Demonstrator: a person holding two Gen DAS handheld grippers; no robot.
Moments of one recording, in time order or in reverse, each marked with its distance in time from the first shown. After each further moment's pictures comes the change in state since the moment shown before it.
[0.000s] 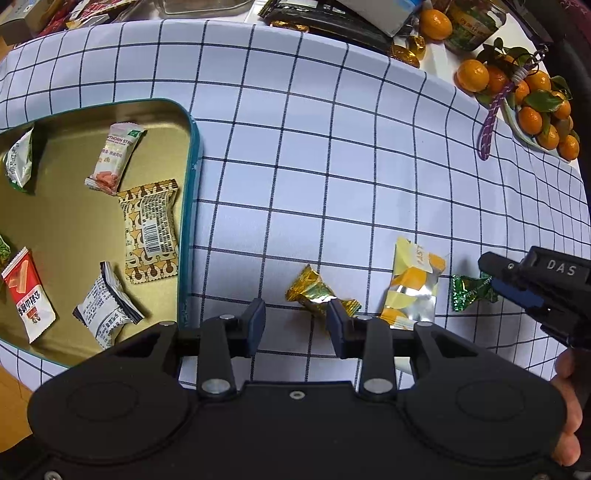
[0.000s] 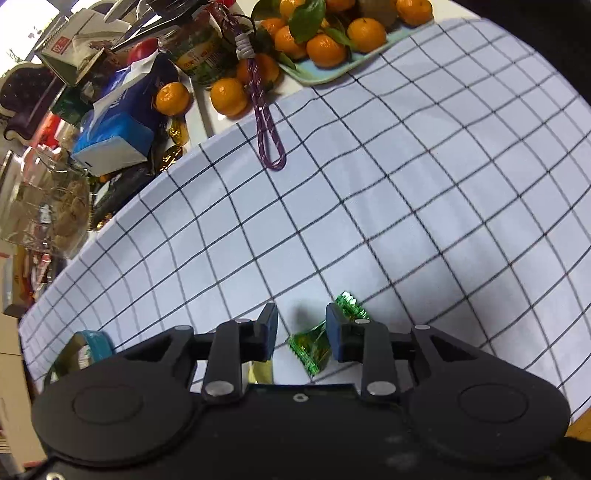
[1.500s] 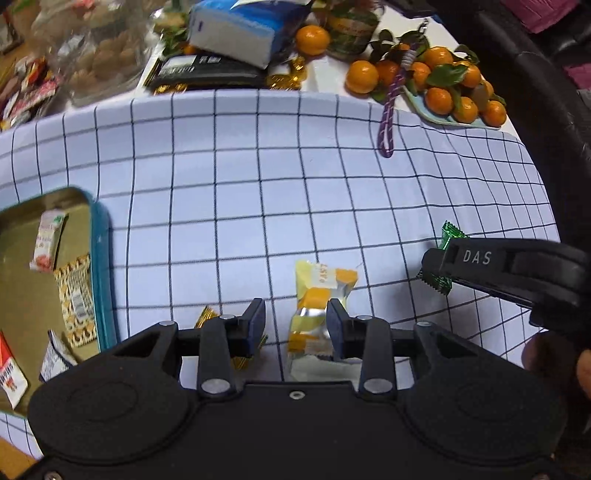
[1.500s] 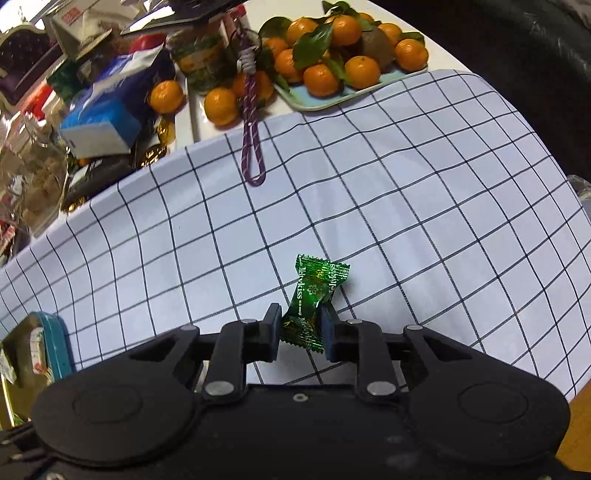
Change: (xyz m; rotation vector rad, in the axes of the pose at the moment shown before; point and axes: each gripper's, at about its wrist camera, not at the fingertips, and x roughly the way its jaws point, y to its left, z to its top) left arm -0.009 -0.070 -0.010 0.248 -0.166 -0.048; right arm -0.022 -0.005 -0.006 -0.112 -0.086 -0.105
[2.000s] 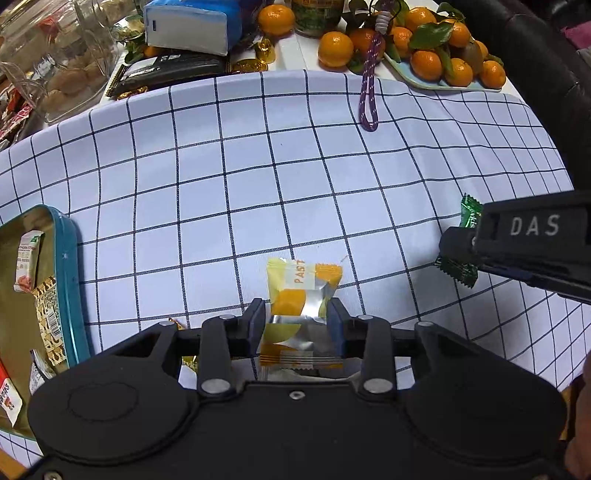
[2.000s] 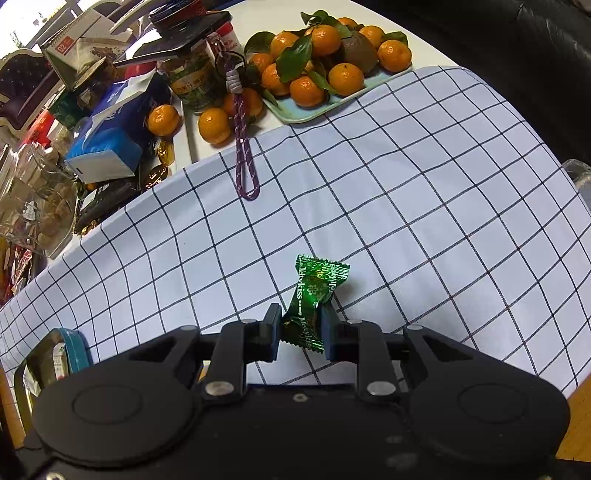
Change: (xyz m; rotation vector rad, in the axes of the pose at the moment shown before) left arm 0.031 -0.031 -0.003 0.077 0.027 0.067; right arm -0.012 -0.017 0.001 0.053 0.005 0.047
